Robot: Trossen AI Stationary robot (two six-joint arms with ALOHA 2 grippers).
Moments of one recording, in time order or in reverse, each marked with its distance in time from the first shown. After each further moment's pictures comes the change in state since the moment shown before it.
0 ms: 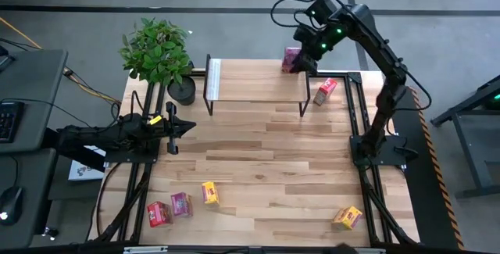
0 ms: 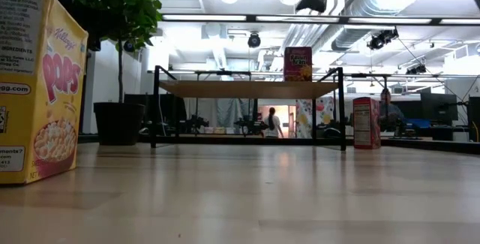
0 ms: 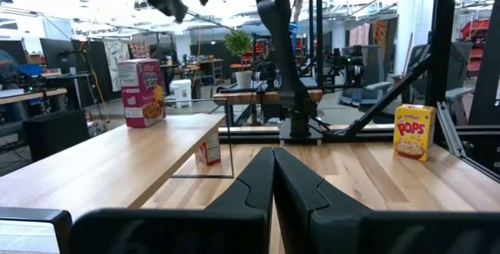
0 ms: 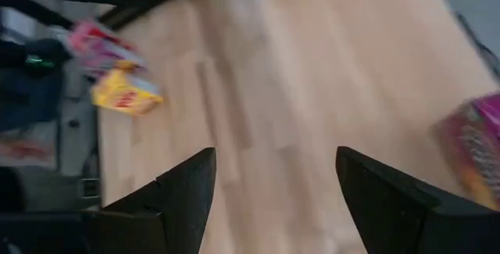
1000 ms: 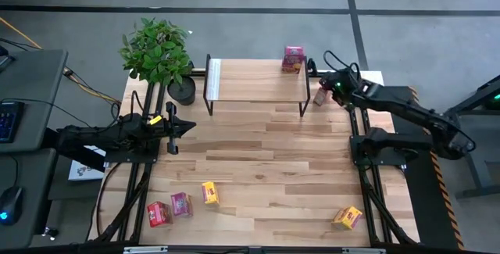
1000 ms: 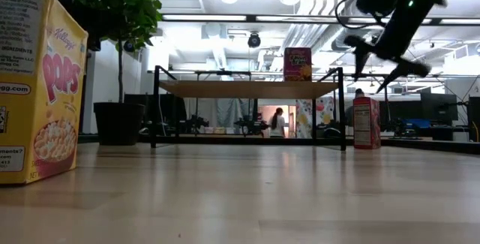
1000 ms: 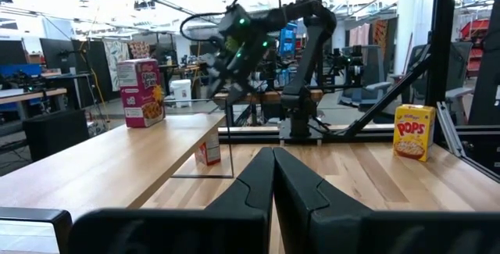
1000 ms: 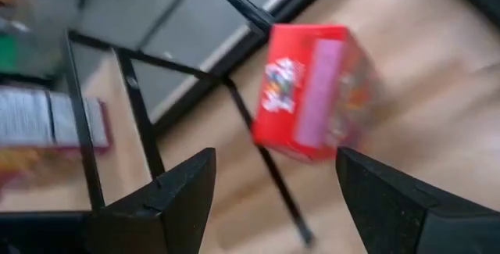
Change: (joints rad) left arm 0.000 0.000 0.000 0.000 0.000 0.000; right arm 0.042 -0.824 -1.546 0.947 0.940 1.644
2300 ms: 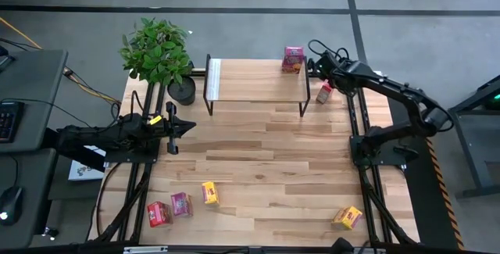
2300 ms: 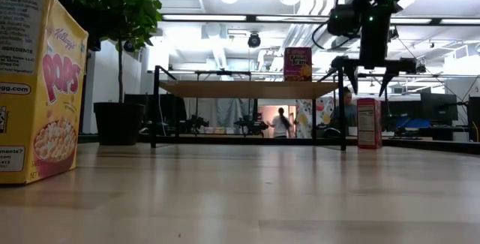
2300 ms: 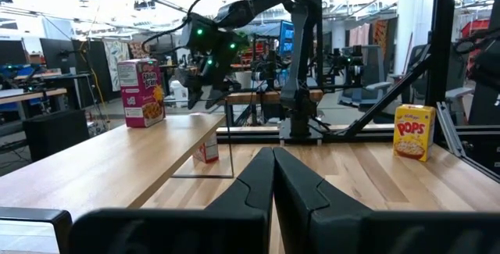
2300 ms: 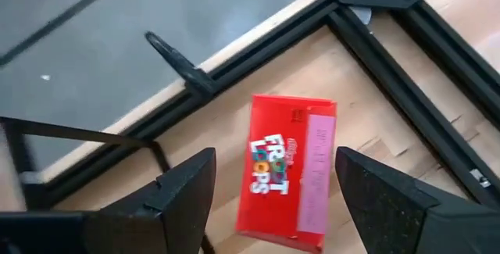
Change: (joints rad) left arm 0.000 0.000 0.000 0.000 0.000 0.000; right arm -0.114 0.382 0.293 -0.256 0.132 -0.126
